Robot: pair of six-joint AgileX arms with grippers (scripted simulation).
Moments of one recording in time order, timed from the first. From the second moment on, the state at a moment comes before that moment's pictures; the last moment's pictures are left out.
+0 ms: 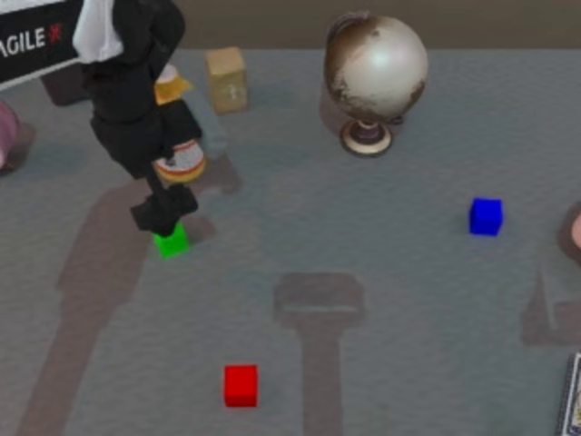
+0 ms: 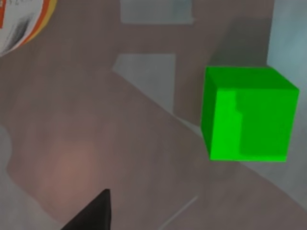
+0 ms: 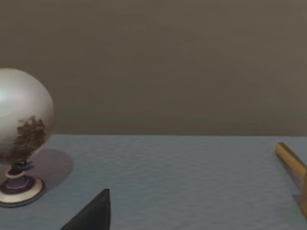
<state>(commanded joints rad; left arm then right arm) -0.30 2.21 1.73 -1.09 0.00 0.83 0.01 0.00 0.00 0.00 0.00 0.00</state>
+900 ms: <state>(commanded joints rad) -0.30 2.32 1.59 -0.84 0.00 0.83 0.01 0.00 0.00 0.00 0.00 0.00</state>
